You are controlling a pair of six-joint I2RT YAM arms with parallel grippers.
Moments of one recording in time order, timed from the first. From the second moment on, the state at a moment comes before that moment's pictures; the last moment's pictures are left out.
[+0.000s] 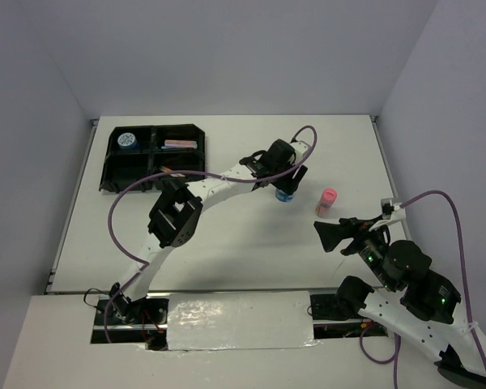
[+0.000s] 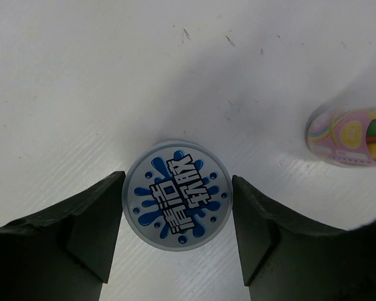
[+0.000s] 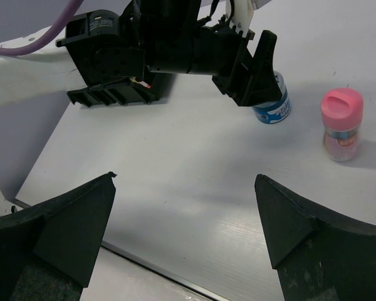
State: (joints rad) left arm -0.82 2.32 1.97 -0.35 0.02 -0.11; right arm 0.89 0.16 0.76 -0.74 0.48 0.56
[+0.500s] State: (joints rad) left arm -0.82 2.29 1.92 -0.31 0.01 -0.11; right arm 0.89 0.16 0.74 -0.72 0.47 0.56
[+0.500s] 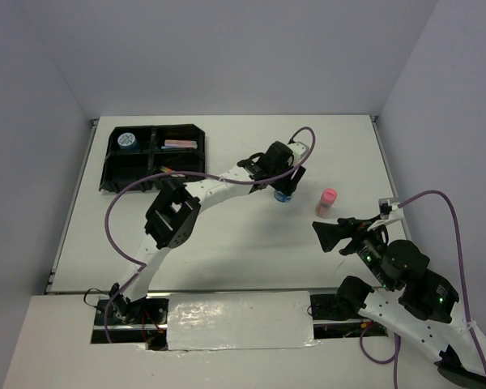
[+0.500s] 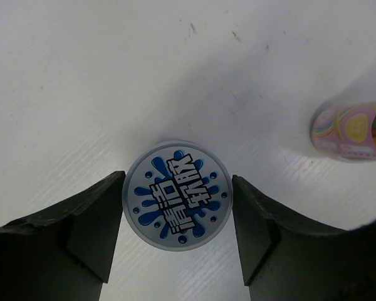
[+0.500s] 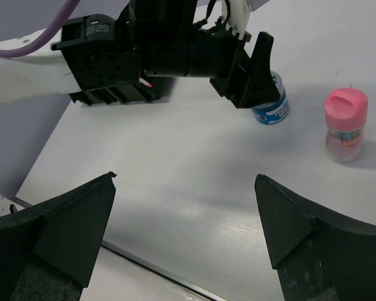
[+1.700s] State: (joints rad) left arm 0.09 2.00 2.06 -0.58 -0.18 -0.46; right arm 0.89 0.21 0.70 -0.67 0.45 0.53
